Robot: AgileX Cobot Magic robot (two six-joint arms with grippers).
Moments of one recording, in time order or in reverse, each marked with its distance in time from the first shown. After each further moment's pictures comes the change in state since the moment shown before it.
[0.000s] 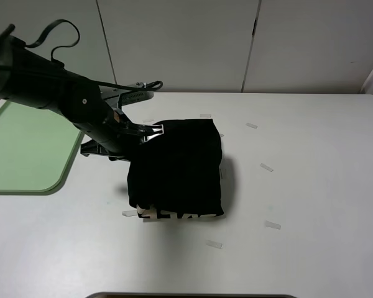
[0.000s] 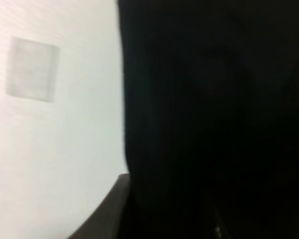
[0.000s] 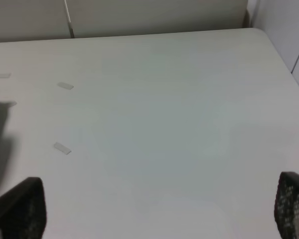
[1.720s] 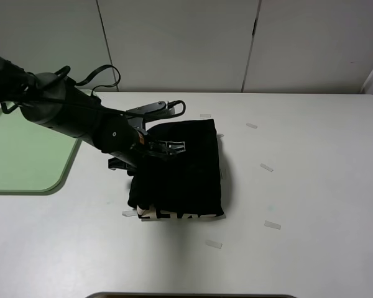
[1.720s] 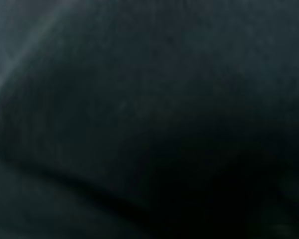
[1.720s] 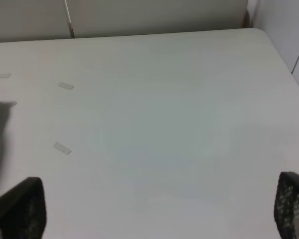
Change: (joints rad) left arm -0.109 0.173 -0.006 -0.049 -0.247 -0.029; right arm 0.000 0.000 0.000 0.000 0.000 0.001
